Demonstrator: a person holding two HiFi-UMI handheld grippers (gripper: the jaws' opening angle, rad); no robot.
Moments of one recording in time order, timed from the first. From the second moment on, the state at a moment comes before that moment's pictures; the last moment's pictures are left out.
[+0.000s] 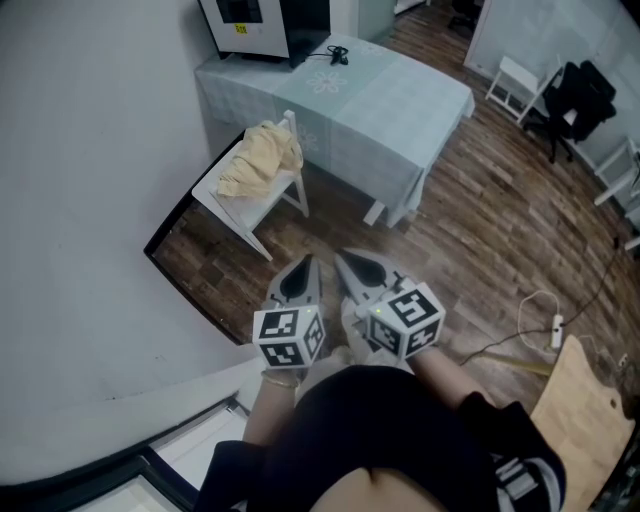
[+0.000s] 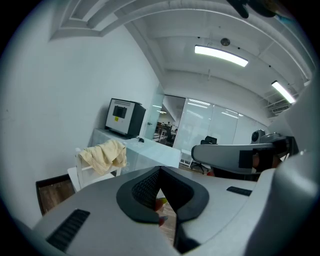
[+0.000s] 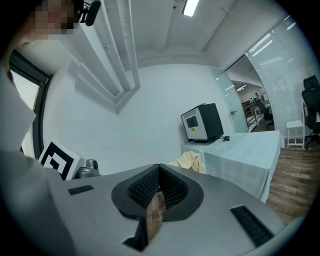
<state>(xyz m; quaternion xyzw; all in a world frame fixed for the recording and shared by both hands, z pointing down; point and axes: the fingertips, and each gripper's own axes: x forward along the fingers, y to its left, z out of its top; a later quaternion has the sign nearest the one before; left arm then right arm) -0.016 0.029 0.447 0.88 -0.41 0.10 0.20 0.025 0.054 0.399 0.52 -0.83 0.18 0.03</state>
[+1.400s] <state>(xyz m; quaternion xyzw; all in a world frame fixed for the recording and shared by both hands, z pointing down) -0.050 -0.184 0.461 0.79 -0.57 0.07 0.22 0.019 -0.190 0.393 0.40 -0.90 0.14 0.07</state>
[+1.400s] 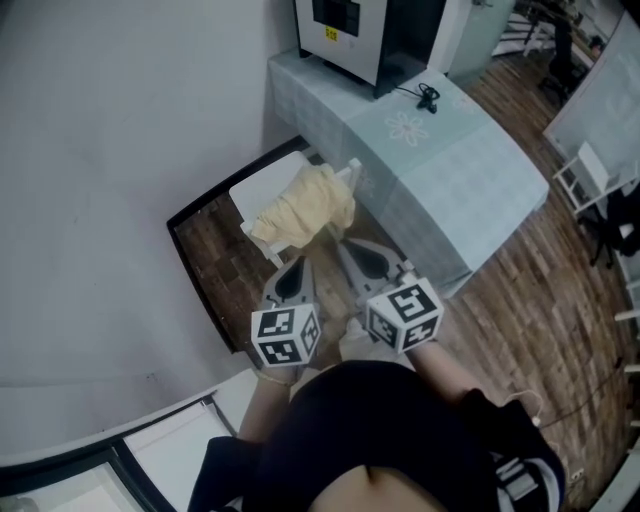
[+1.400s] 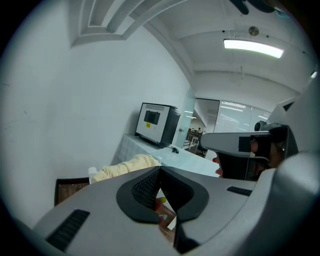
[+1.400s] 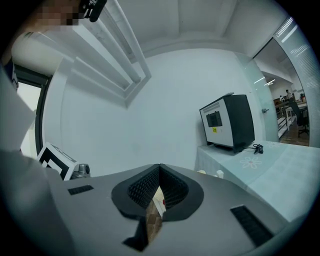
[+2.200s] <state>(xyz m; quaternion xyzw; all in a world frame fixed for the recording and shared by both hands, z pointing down) -0.059 -0.263 0.490 0.71 -0.67 0.06 0.23 0.024 -0.295 0.427 0.33 -0.93 0.12 0.10</state>
